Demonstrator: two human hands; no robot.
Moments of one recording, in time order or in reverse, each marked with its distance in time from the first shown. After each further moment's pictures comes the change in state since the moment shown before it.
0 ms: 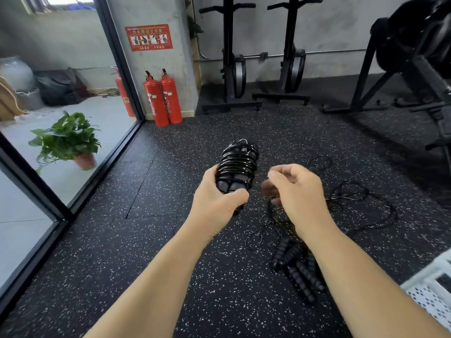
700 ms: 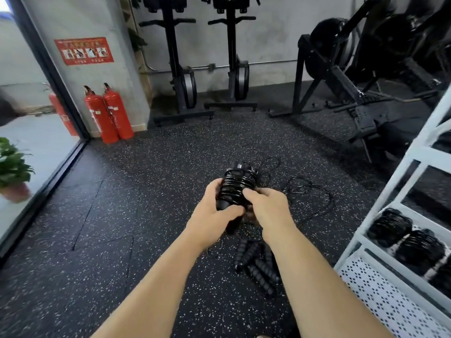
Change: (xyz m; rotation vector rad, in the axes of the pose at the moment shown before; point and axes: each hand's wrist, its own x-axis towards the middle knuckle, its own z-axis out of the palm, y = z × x) left_hand -0.003 0.003 0.080 0.139 -0.346 0.045; right_hand 0.002 0.025 -0.055 0.166 0.194 0.335
